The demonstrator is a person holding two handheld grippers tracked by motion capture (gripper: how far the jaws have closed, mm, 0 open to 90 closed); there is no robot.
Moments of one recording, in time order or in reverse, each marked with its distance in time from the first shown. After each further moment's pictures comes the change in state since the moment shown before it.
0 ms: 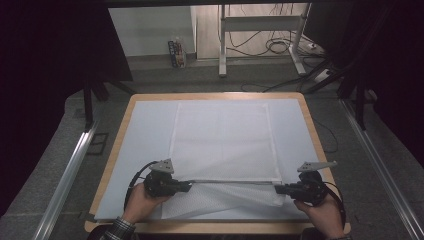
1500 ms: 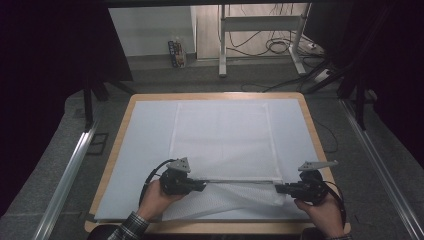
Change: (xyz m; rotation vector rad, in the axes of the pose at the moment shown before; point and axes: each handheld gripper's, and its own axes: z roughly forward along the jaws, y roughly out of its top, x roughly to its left) left arm -0.011 0.027 0.033 0.014 -0.035 0.054; right arm -0.003 0.000 0.000 -0.005 0.009 0.020
